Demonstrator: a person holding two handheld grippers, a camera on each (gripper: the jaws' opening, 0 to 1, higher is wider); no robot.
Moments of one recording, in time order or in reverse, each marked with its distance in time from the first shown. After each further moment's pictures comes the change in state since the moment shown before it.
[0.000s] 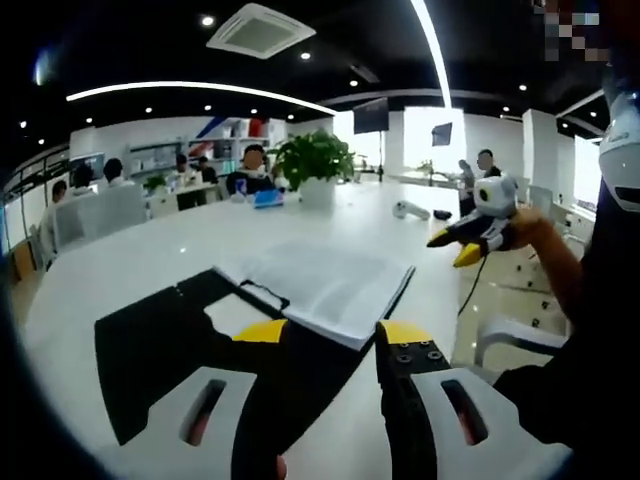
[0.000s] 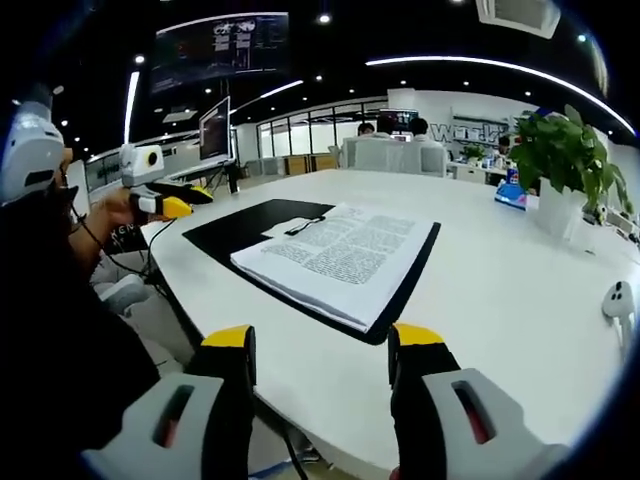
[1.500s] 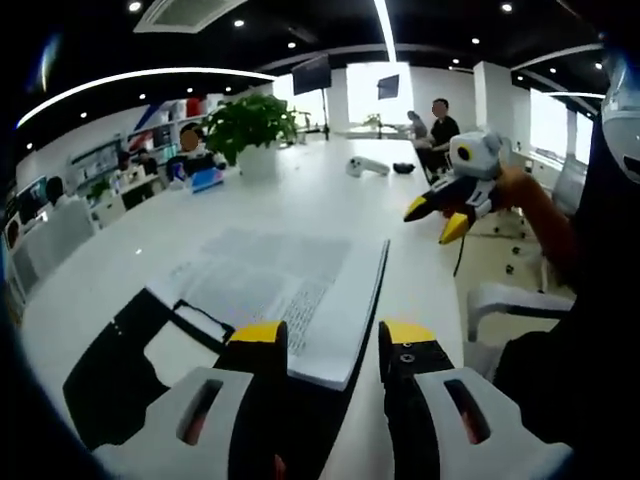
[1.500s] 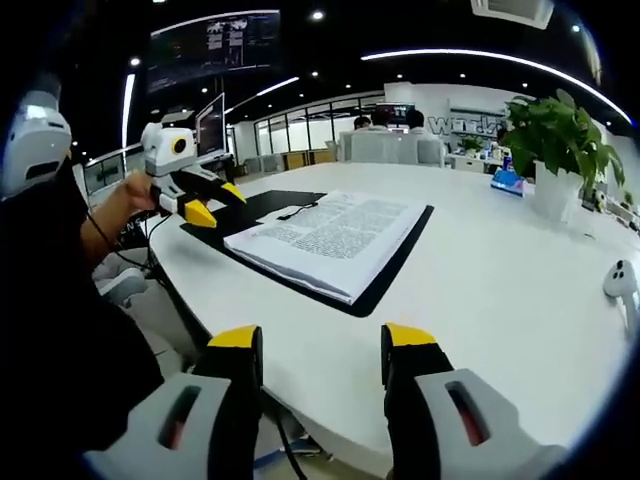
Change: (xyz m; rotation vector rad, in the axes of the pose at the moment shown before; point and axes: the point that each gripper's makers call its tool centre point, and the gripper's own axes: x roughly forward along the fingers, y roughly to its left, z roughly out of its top) left arm 0.075 -0.033 -0.008 0.134 0.164 -0.198; right arm -0.004 -0.012 -0.023 0.023 0.035 0.008
